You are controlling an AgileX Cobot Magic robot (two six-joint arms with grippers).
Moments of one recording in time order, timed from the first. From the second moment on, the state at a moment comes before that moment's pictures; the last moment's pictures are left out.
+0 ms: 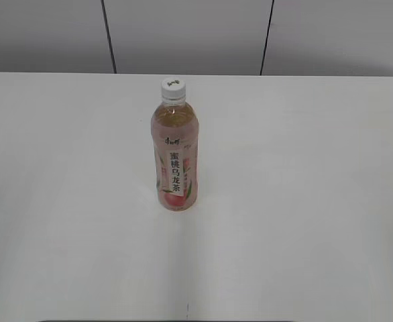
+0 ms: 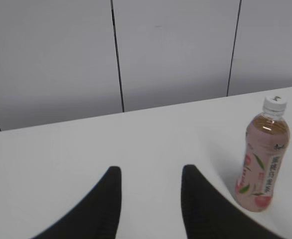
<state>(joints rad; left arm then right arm) 0.03 0.10 -0.51 -0.33 0.69 0.26 0.12 0.07 -0.51 -0.01 1.10 -0.07</state>
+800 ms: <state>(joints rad) 0.01 0.47 -0.27 -0.61 0.10 0.56 0.12 0.07 -0.51 -0.01 1.10 -0.07</state>
